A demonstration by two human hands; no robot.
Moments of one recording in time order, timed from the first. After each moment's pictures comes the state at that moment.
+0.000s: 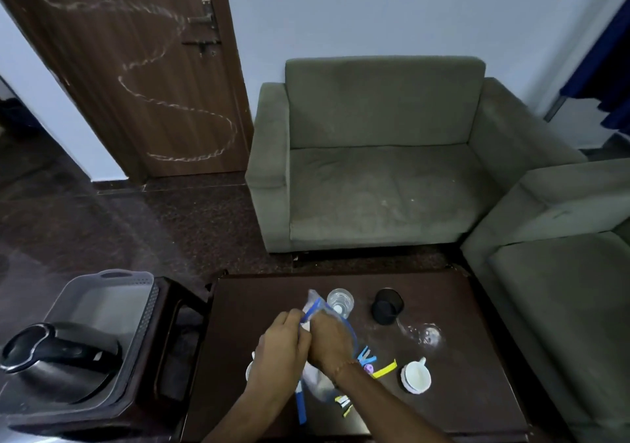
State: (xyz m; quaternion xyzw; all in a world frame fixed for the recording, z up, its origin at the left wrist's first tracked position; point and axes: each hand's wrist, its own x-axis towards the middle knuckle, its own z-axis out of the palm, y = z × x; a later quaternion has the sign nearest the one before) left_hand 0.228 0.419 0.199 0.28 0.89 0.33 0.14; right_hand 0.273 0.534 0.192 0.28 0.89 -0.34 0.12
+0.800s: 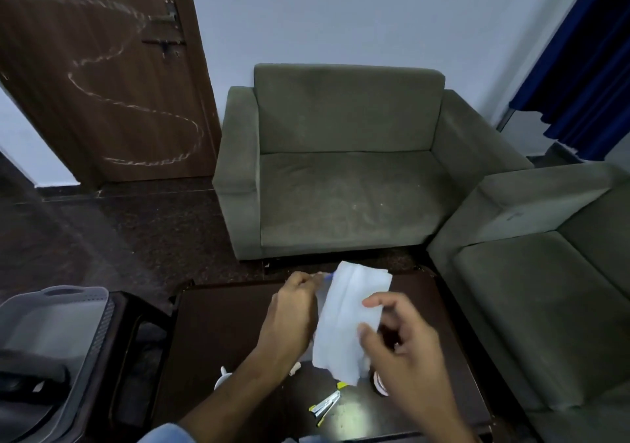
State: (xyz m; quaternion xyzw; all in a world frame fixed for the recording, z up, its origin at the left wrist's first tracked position) left_hand 0.208 0.492 0.226 0.36 0.85 0.36 0.13; right_hand 0.368 0.575 0.279 0.26 0.77 -0.52 -0.26
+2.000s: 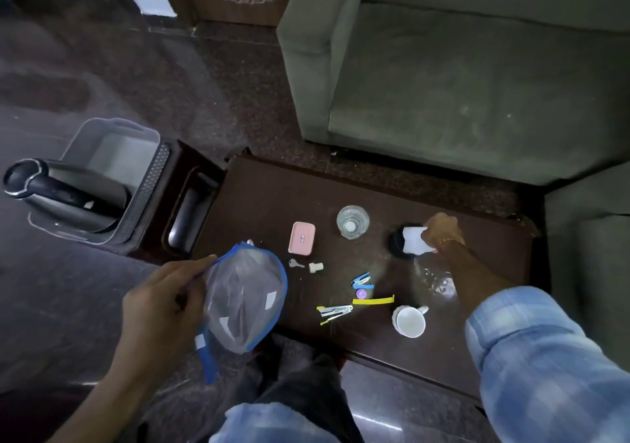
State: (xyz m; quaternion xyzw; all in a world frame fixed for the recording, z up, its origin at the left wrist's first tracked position) left_hand 0.258 0.394 0.194 0.07 0.96 0.28 0.02; right_hand 0.230 0.823 -0.028 0.41 0.85 -0.23 0.24
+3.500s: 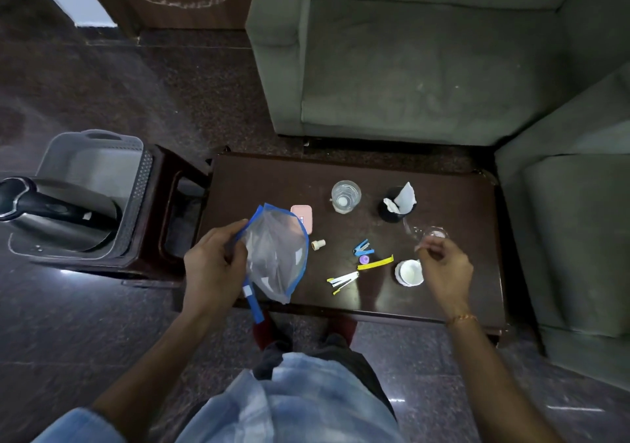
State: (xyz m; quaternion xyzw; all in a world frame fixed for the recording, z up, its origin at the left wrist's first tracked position) left_hand 0.231 0.352 0.145 0.13 0.91 0.39 0.04; right_hand 0.388 0.663 0.071 0.52 0.73 -0.42 -0.12
